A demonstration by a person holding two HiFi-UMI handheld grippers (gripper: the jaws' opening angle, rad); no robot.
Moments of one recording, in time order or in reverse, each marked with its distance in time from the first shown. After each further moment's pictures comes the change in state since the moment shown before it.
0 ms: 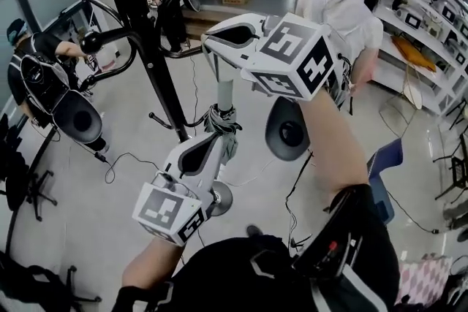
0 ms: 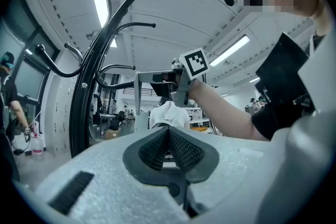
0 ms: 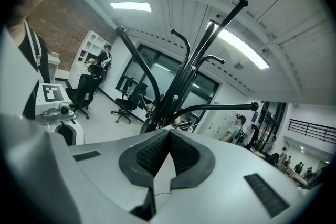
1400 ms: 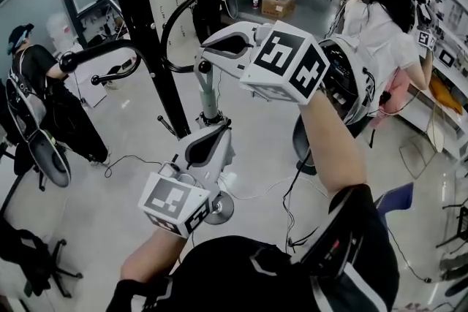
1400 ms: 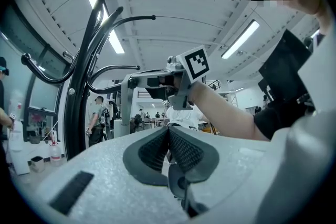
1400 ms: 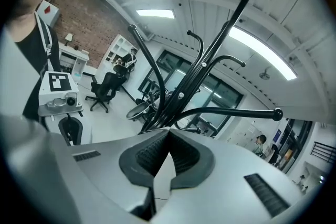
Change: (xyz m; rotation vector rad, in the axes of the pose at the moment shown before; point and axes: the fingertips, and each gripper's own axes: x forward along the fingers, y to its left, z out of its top) left arm 0.055 0.020 0.009 0.065 -0.010 0.184; right arm 0.030 -0.002 -0.004 -0.171 -0.087 0.243
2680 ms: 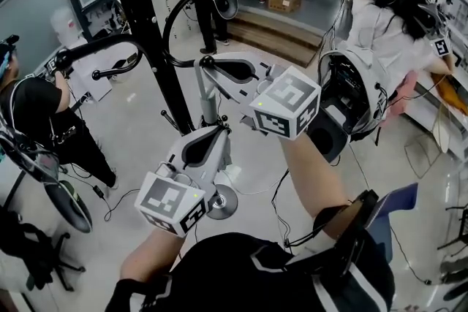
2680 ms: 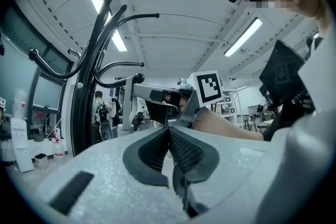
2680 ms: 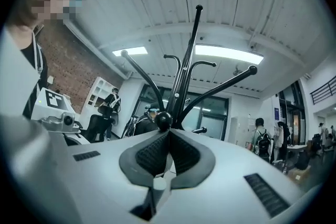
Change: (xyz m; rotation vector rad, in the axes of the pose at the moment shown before) left arm -0.003 0.006 -0.007 -0.017 0.031 0.031; right arm -0.003 0.016 -0.026 0.353 -0.373 -0.118
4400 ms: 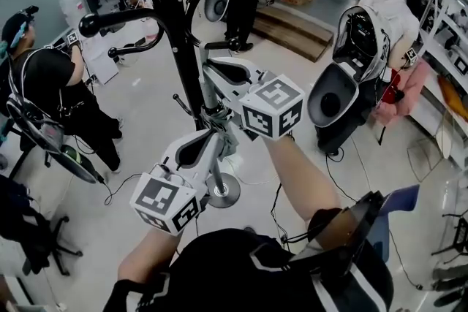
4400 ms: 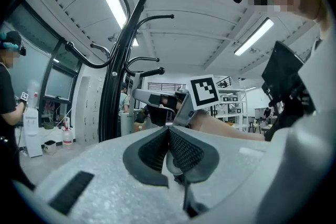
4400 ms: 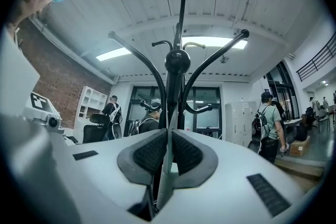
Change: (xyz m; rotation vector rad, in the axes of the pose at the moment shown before) left arm -0.051 0.029 -0.036 -0.063 0.055 0.072; right arm 0.042 0.026 -0.052 0.186 0.017 -0.071
